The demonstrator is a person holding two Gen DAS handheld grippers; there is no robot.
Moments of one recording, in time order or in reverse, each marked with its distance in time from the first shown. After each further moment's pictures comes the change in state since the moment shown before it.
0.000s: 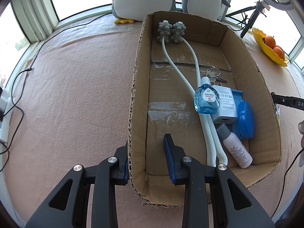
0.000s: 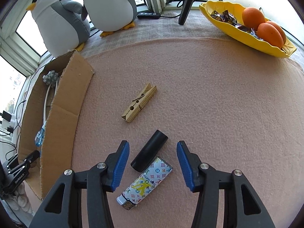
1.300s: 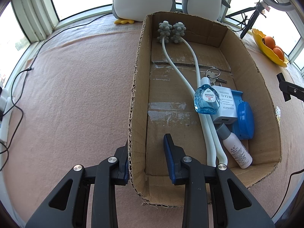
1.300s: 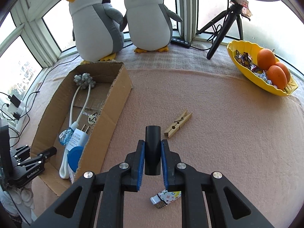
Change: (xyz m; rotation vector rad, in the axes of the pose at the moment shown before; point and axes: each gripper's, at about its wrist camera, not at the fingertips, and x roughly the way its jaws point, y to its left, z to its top) left arm 0.000 0.001 0.000 -0.002 -0.001 -0.001; right arm -0.044 0.059 0.004 -0.161 -0.145 0.008
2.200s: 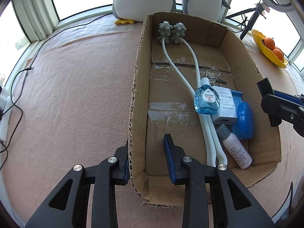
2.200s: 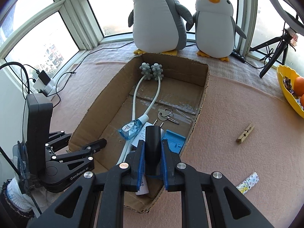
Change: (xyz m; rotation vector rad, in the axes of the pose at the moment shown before) left arm 0.000 0.000 0.000 -0.001 -0.003 -0.004; right arm 0.001 0.108 -0.011 -0.174 0.004 0.150
